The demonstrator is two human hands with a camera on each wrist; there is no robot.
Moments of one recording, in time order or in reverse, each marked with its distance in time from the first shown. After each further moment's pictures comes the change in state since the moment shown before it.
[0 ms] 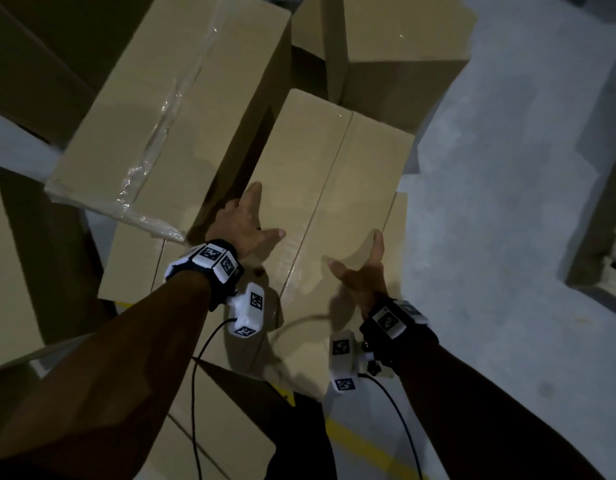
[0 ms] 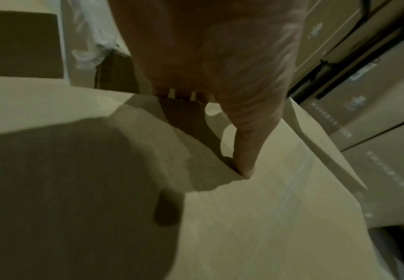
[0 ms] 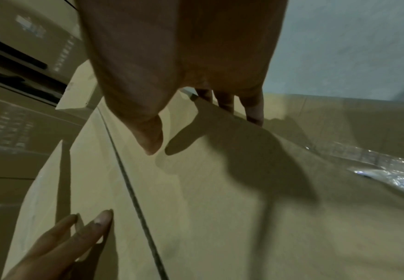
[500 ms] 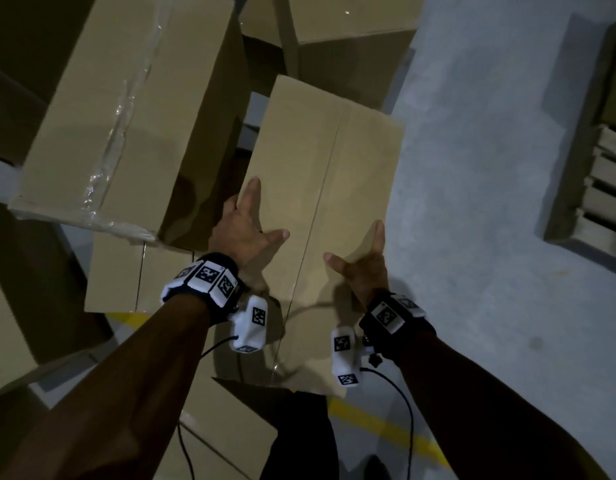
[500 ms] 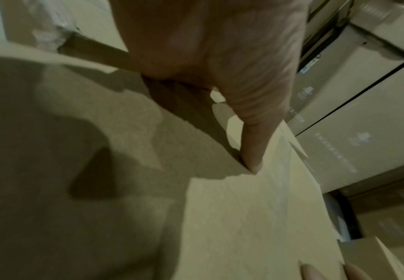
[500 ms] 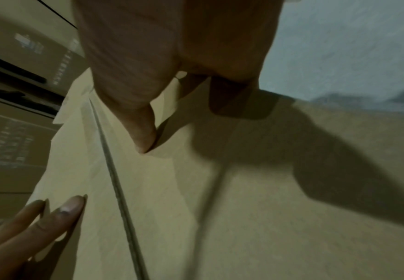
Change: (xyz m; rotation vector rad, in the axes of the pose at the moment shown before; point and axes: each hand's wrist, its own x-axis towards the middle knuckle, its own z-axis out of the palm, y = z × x) left_hand -0.044 0.043 0.026 -0.067 0.011 0.076; right_hand -0.025 0.025 -0.044 0.036 0.107 -0.023
